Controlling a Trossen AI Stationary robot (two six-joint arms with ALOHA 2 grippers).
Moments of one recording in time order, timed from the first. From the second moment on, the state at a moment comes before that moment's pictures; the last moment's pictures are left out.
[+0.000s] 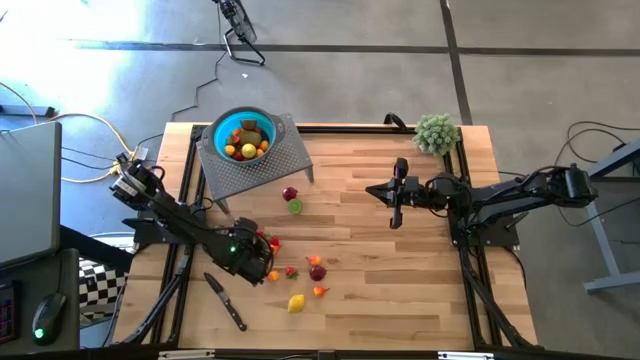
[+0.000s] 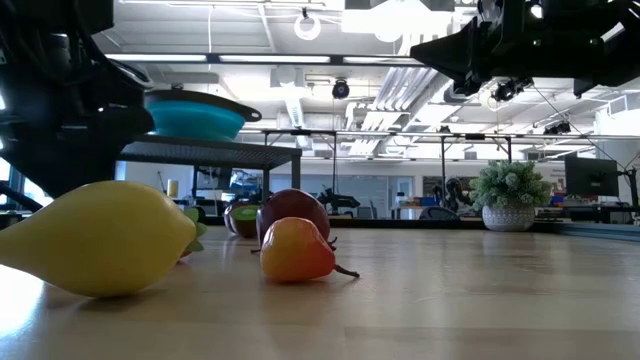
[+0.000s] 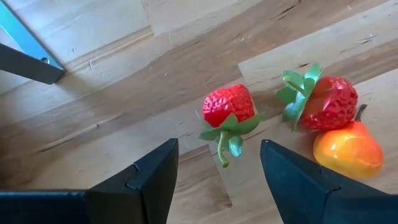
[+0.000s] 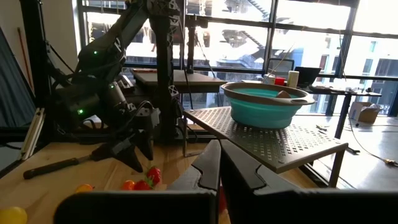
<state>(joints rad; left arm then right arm) -0.55 1.59 0.89 -0.95 -0.47 -1.76 -0.08 1.07 0.27 0.92 0.03 -0.05</state>
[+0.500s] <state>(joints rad) -0.55 1.61 0.89 -0.94 -0.46 -1.74 -0.08 1.07 0.27 0.92 0.03 -0.05</state>
